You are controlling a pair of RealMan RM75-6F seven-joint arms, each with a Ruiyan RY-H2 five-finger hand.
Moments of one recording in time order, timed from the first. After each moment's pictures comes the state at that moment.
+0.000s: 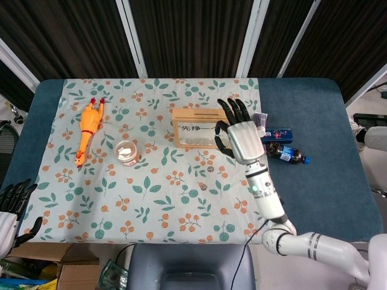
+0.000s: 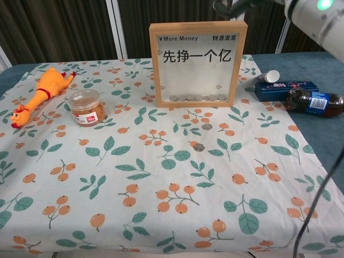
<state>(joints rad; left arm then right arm) -0.06 -1.09 0.01 -1.51 1.66 1.61 -0.16 0.75 -1.58 0.50 -1.52 -1.23 1.17 -0.47</state>
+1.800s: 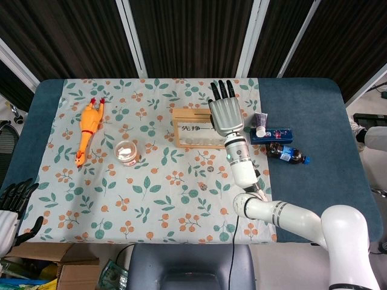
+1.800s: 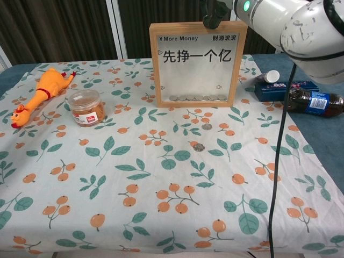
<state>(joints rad) -0.08 -1.08 0.01 -1.50 1.65 1.60 -0.20 1.11 -1.67 0.44 -1.16 -0.76 1.06 -0.82</state>
